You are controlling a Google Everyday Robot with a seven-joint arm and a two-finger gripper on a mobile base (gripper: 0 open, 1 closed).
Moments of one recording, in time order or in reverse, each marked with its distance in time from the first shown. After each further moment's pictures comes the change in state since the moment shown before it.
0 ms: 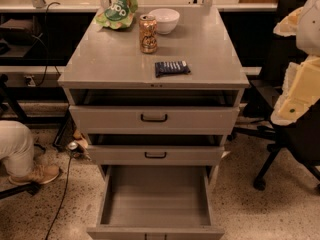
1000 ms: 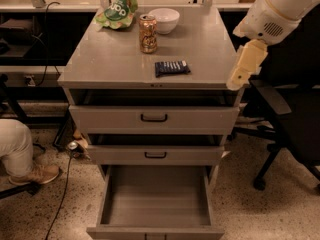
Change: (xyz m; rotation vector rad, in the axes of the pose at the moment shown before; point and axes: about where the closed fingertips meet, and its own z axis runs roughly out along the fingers) arm -0.035 -0.097 0.112 -0.129 -0.133 0.059
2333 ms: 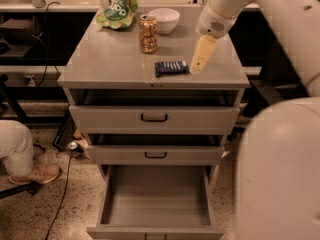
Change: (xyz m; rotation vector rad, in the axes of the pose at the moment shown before) arm -0.063 -0.092 0.111 -0.047 -0.007 -0.075
